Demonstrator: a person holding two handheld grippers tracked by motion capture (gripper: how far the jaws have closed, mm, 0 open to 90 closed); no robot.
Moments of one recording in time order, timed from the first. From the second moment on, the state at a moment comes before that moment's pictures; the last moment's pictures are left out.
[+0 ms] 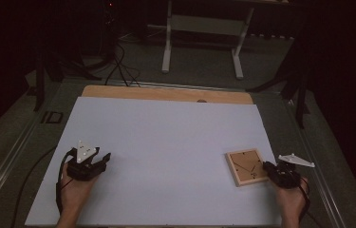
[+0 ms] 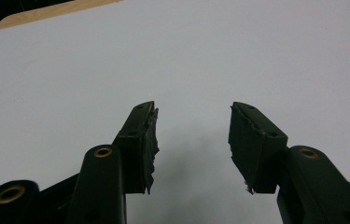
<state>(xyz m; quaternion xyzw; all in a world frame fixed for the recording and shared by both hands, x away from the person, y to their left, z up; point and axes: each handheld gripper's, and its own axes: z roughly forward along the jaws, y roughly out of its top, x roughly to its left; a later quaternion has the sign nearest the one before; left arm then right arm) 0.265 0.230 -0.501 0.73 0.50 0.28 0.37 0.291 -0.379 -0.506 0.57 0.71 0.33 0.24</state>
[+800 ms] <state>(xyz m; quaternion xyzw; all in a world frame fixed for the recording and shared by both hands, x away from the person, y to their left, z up) 0.266 0.227 -0.502 0.74 0.49 0.28 0.36 0.308 -0.320 -0.508 0.51 0.76 0.35 0.21</state>
